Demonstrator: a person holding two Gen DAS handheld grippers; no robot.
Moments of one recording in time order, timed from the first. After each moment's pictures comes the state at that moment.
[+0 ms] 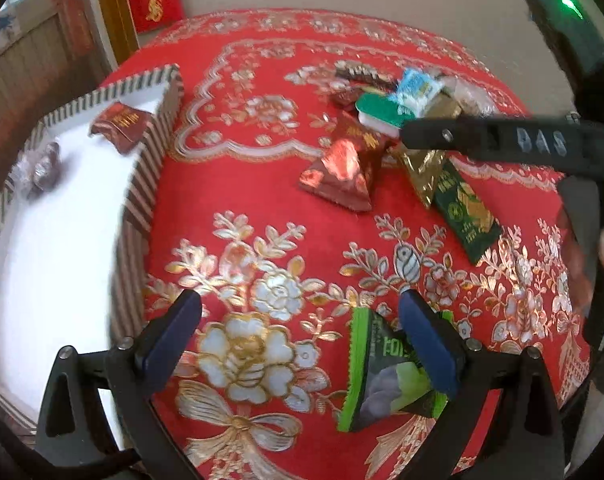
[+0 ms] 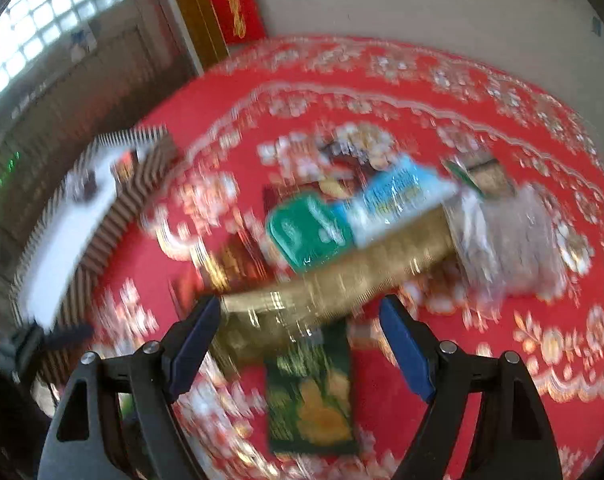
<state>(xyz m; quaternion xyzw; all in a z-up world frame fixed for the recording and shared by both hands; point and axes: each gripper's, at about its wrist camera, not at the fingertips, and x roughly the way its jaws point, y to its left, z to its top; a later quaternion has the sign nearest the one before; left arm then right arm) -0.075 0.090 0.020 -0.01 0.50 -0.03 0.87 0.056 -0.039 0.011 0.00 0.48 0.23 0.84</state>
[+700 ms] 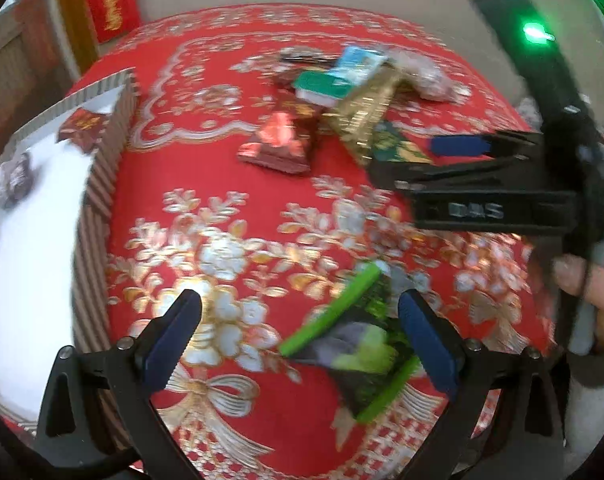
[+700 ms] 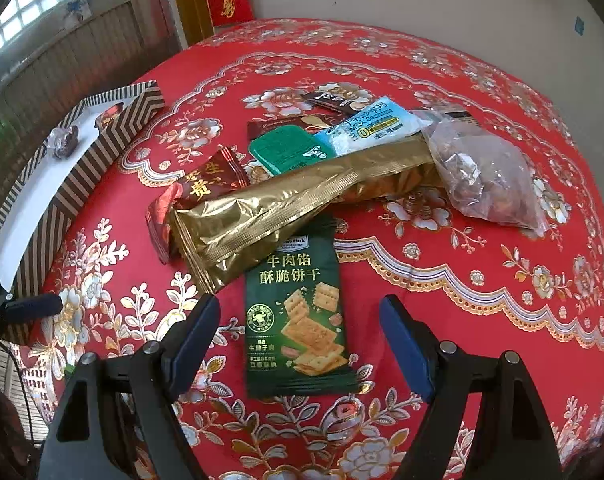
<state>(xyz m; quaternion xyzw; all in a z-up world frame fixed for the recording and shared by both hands) -0.097 0.066 0.016 0.01 0.51 -0.12 0.85 0.014 -0.050 -0.017 -0.07 0.47 0.19 0.86</state>
